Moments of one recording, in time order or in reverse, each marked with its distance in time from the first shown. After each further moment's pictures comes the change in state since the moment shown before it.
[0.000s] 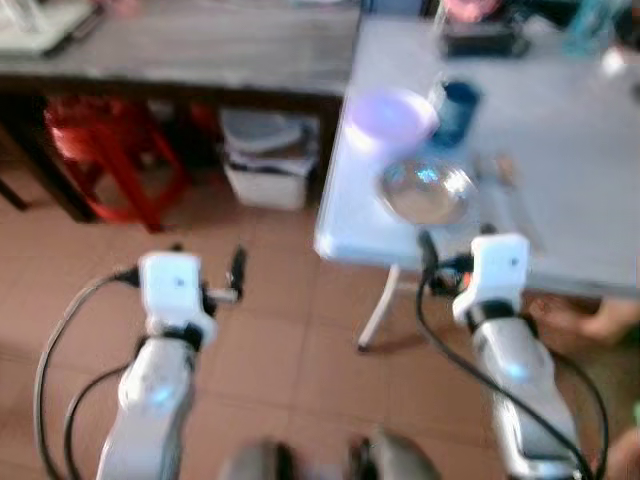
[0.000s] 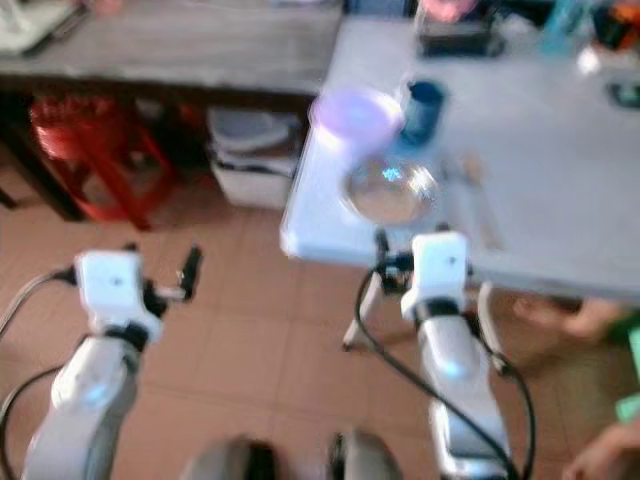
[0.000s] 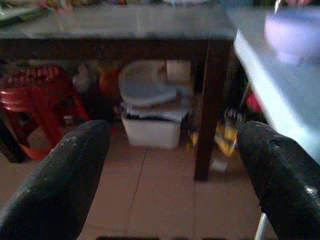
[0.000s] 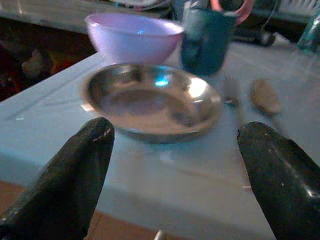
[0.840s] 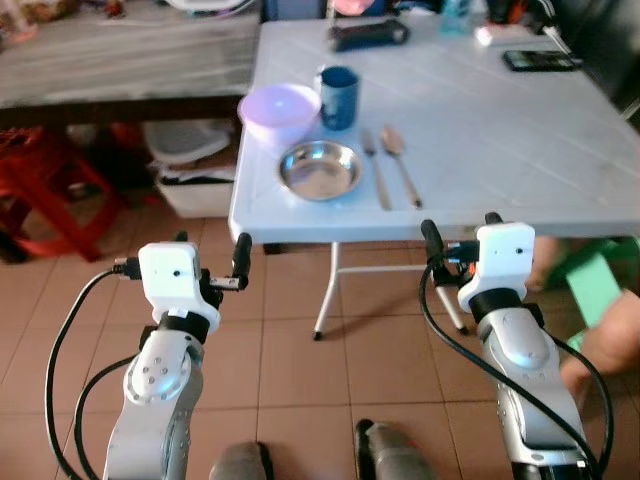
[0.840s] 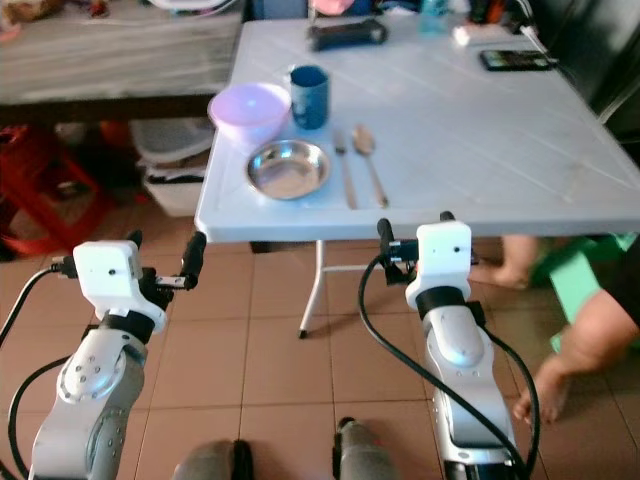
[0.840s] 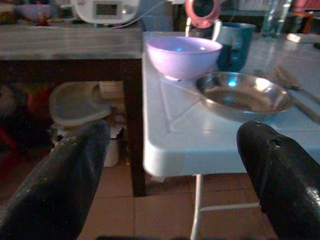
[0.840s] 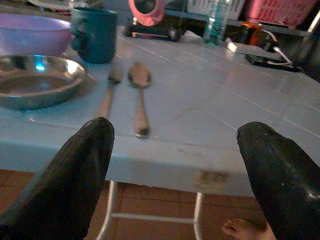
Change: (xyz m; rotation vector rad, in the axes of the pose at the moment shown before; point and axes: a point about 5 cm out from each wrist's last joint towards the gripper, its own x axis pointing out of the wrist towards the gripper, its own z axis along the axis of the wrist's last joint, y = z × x) left arm 0.006 -0.004 0.006 -0.040 -0.041 -0.036; right arm 0.006 -0.004 0.006 -0.010 -0.020 -0.006
